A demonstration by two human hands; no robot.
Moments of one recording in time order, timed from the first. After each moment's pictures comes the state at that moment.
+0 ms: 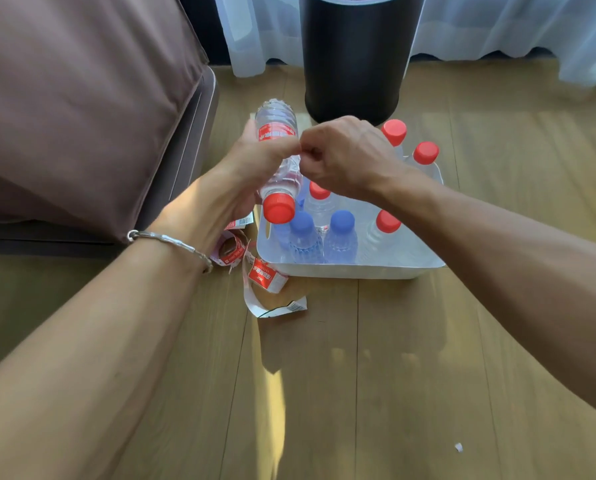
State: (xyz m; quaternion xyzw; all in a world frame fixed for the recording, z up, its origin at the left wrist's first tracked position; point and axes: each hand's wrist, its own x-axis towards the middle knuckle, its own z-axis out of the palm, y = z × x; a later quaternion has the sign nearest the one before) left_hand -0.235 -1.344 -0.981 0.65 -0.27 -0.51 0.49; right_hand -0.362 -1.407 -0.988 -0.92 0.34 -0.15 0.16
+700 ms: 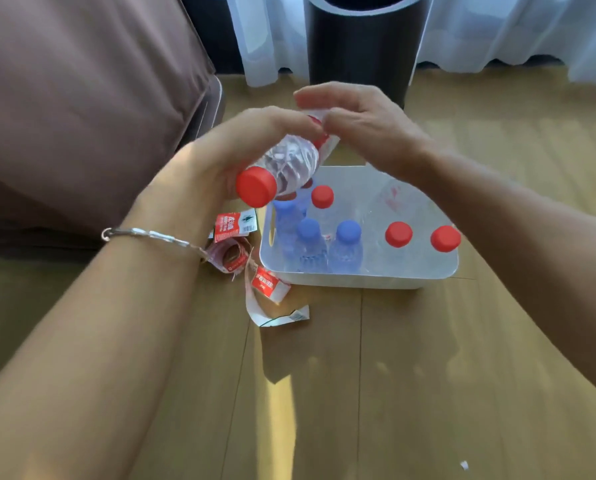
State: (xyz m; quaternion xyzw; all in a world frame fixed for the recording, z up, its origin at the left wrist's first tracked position) left_hand -0.237 -1.348 -0.929 0.63 -0.34 -0.59 0.36; right_hand -0.374 -1.429 -0.963 -0.79 0.31 -0.21 0.49
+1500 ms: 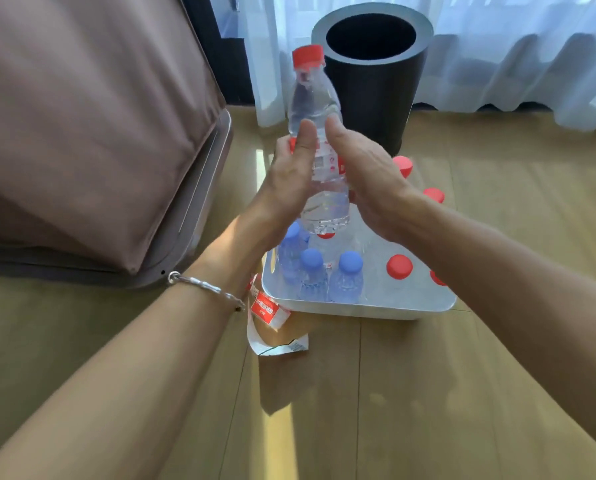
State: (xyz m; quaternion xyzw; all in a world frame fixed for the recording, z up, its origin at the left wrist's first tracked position) left_hand -0.256 -1.360 -0.970 0.63 -0.36 -0.41 0.55; right_hand -0.356 -1.413 -0.967 -0.58 0.37 -0.30 0.66
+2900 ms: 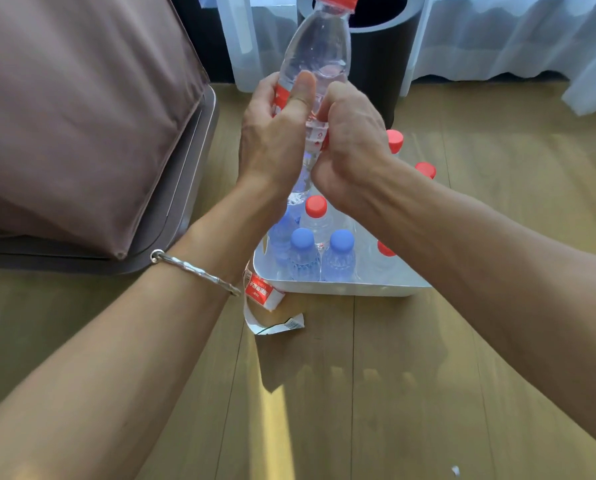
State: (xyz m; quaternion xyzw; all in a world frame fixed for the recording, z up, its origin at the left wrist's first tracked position) left_hand -0.269 -1.358 -0.947 0.66 -0.34 -0.30 0.60; right_hand -0.325 -1.400 -0.950 -0.28 0.29 -0.46 0.79
